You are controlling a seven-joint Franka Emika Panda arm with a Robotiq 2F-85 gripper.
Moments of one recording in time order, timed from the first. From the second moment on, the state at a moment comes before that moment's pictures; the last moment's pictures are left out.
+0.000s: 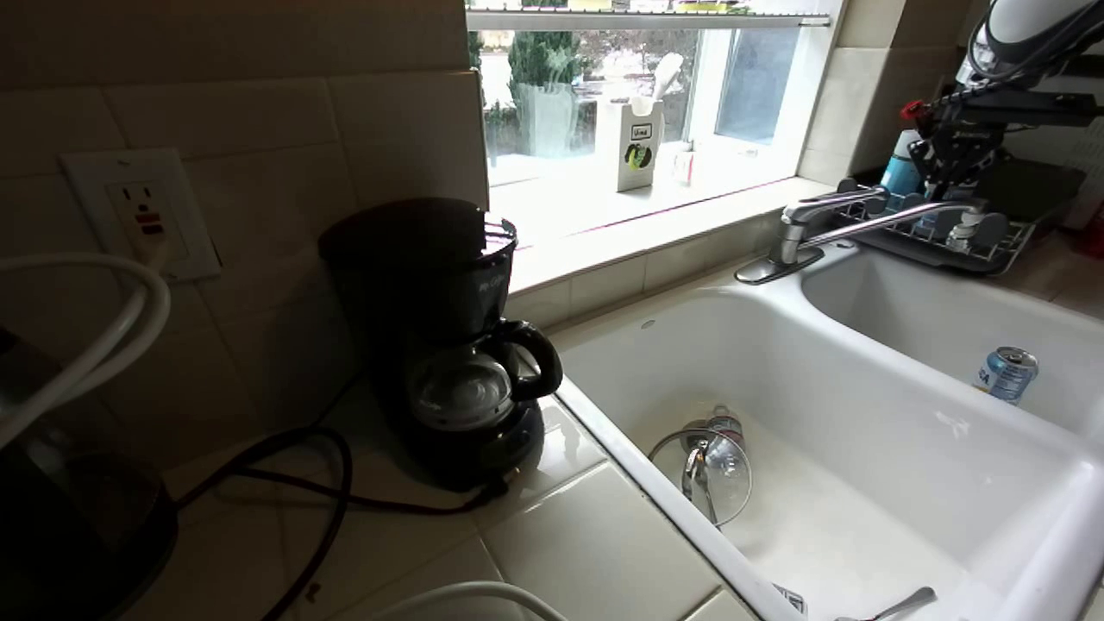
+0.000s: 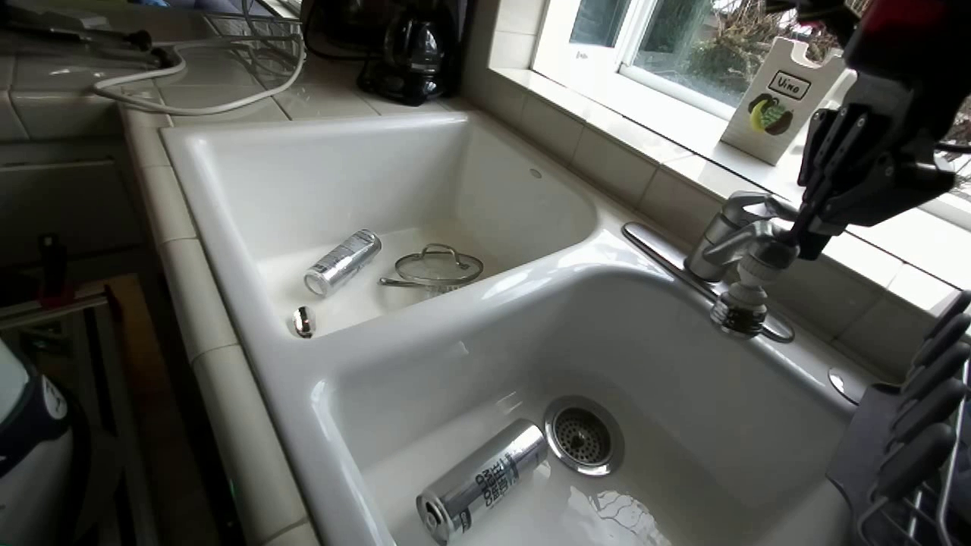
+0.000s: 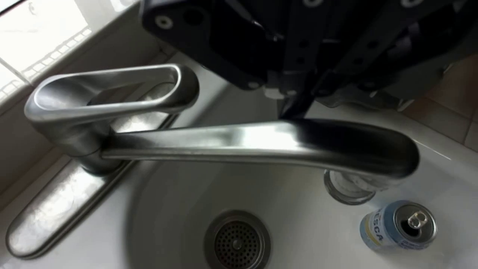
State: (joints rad) arm -0.26 -0.02 -0.22 -1.95 -0.11 2.07 0.53
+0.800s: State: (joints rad) arm -0.21 -0.04 -0.19 -1.94 -0.04 1.86 0.47
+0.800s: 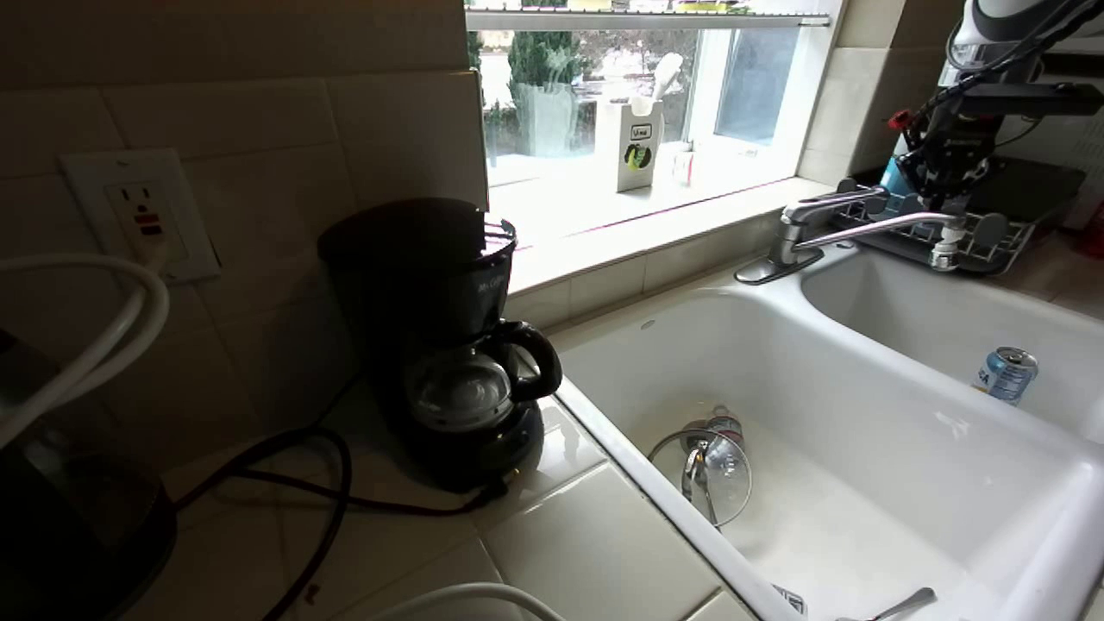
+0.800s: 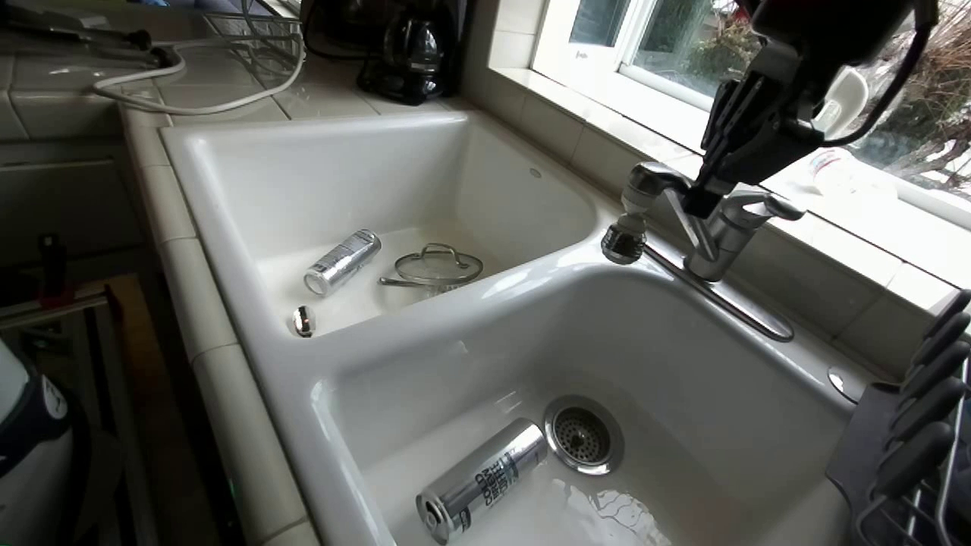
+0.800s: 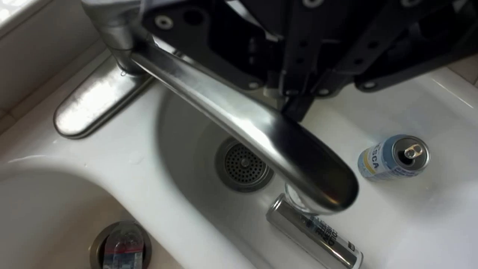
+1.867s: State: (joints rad) arm -0.15 -0.06 -0.13 -1.96 -0.01 1.82 0.20
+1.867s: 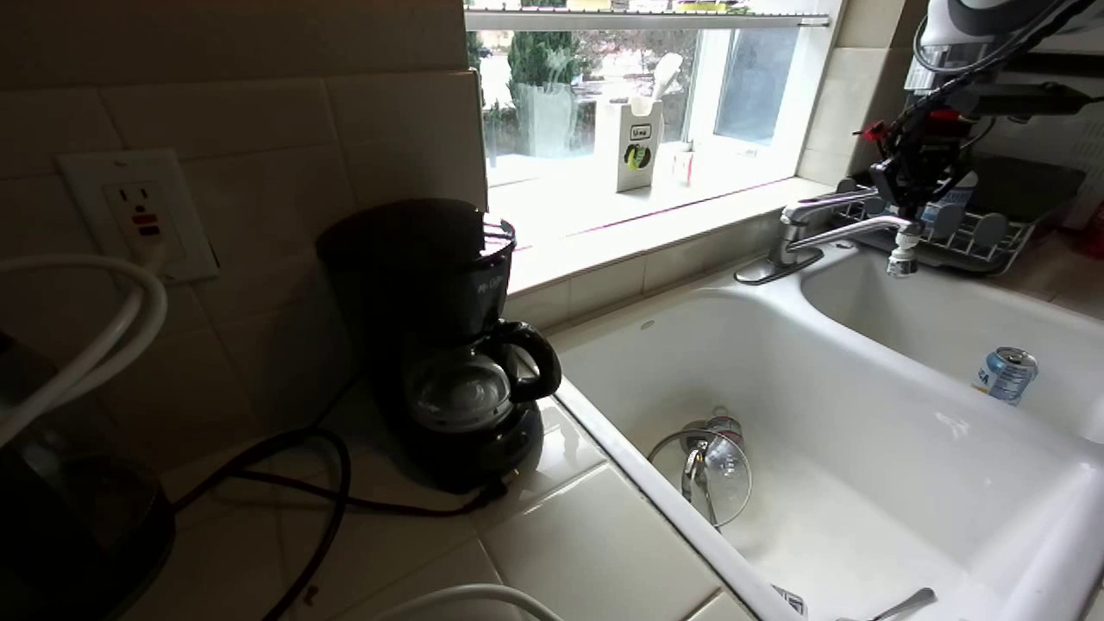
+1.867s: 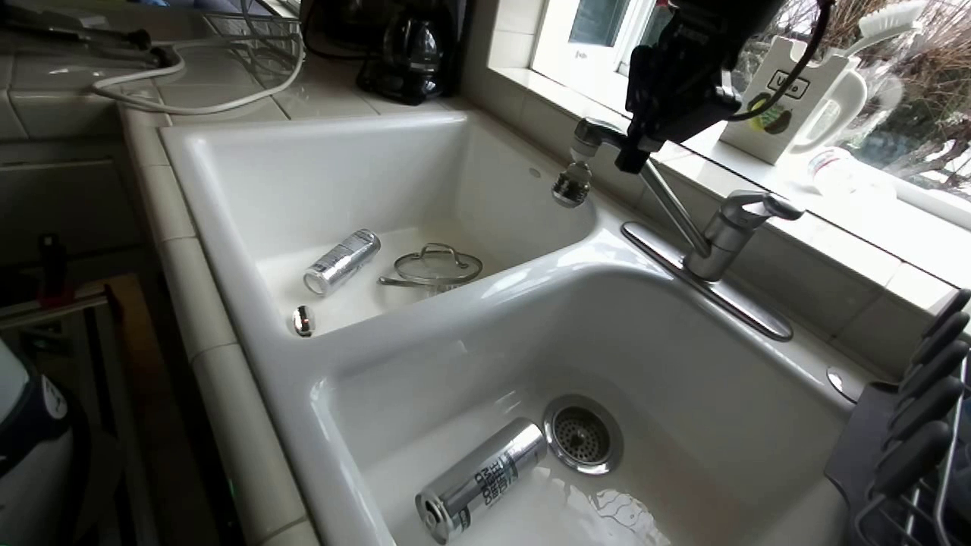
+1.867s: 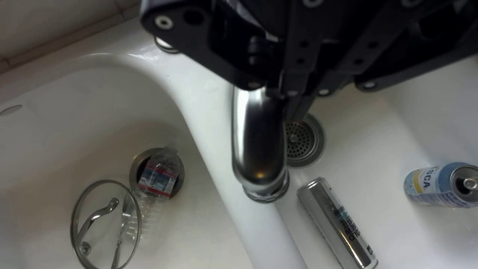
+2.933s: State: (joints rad) arm -0.11 -0.10 -0.10 -2.04 0.26 1.96 0.17
